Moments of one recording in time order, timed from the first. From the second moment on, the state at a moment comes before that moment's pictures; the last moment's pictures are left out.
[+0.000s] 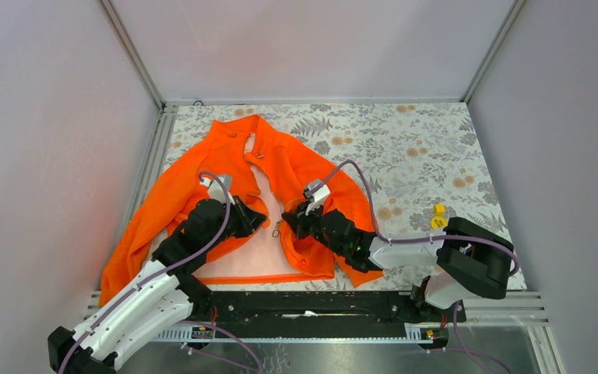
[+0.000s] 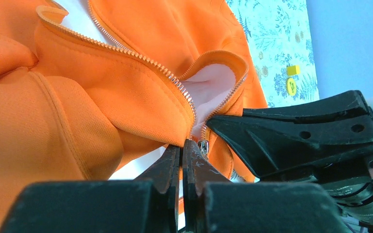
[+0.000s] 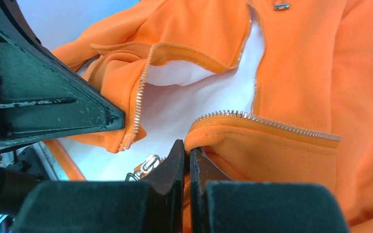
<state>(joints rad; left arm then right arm) -0.62 0.62 0.48 -0.31 0.01 -0.79 1.11 1.51 0.59 0.73 0.26 0.40</state>
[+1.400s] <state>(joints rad) -0.62 0.67 0.54 -0.36 0.04 -0.84 1.23 1.53 0.56 0.89 0.37 0.16</state>
